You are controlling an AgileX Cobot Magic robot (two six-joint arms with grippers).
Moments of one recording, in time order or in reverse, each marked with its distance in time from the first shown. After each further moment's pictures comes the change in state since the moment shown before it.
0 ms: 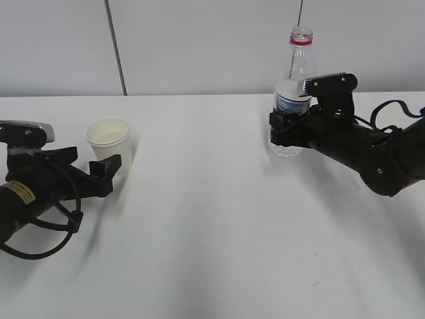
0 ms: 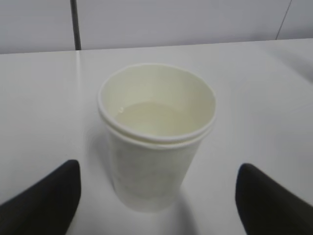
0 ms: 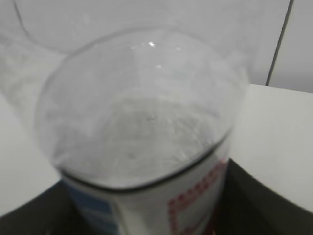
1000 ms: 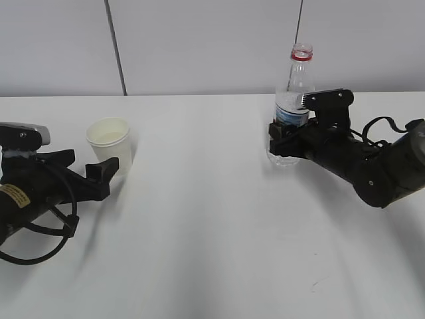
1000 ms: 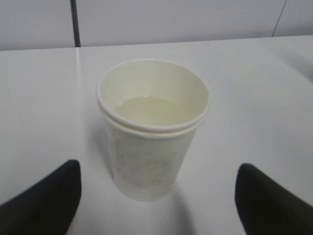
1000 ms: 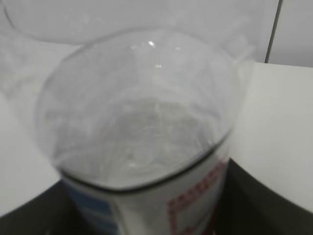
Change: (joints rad) left arm 0.000 -0.032 0.041 0.004 0.000 0.000; right arm 0.000 0.088 -0.006 0.038 -0.069 0.000
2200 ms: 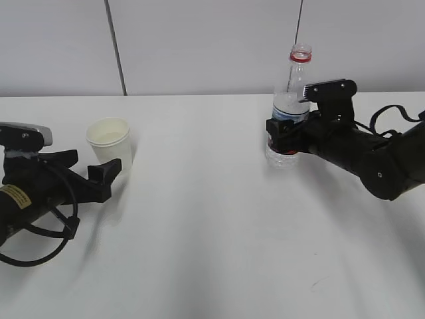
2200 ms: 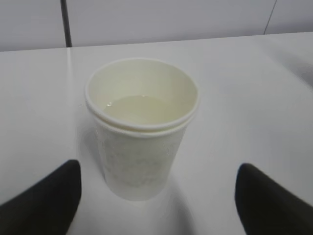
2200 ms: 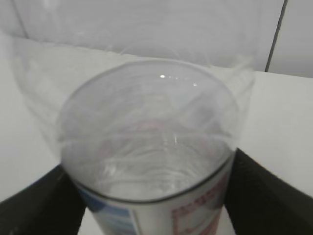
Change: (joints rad) left arm 0.000 0.000 0.000 0.026 0.000 0.000; right arm 0.000 -0.065 0.014 -0.026 0.065 0.000
